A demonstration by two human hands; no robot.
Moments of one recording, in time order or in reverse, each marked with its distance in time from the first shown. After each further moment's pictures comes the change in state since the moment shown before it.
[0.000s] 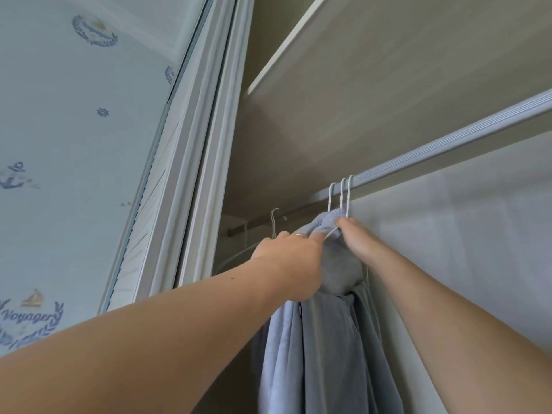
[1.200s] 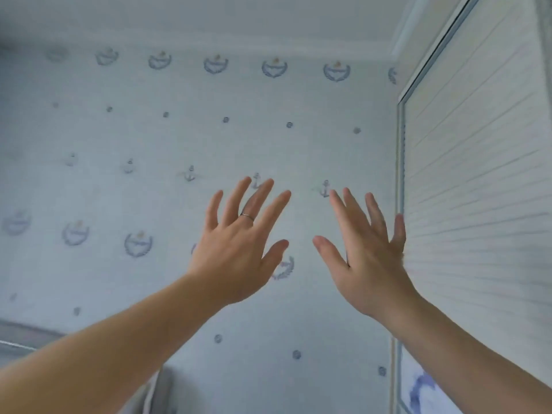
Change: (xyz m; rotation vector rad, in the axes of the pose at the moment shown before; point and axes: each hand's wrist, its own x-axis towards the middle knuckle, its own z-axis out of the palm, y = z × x) left_hand -0.508 -0.275 -0.258 0.593 0.324 -0.420; right_hand -0.434 -0.385 0.259 -0.018 -0.129 -0.807
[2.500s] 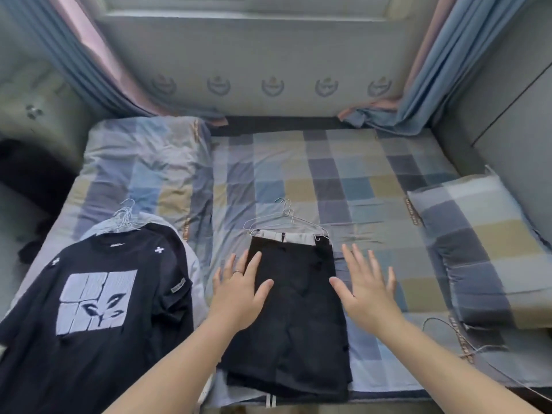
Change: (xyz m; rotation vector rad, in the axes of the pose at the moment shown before) left_hand -0.869 -0.426 -0.354 0.517 -0.890 -1.893; right_hand -0.400 -0.912 0.393 0.766 -1.430 -0.822
